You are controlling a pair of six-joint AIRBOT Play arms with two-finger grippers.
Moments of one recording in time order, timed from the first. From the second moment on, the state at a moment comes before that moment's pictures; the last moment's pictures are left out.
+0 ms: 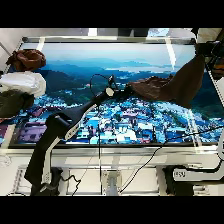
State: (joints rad) left arm -0.63 -2.17 1.79 0.61 -0.41 -1.73; right arm -0.22 -1.46 1.81 -1.54 0.98 1.39
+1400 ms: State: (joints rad) left arm -0.23 -1.67 2.09 0.82 -1.07 -1.34; right arm -0.23 -1.46 1.81 -1.58 0.92 1.37
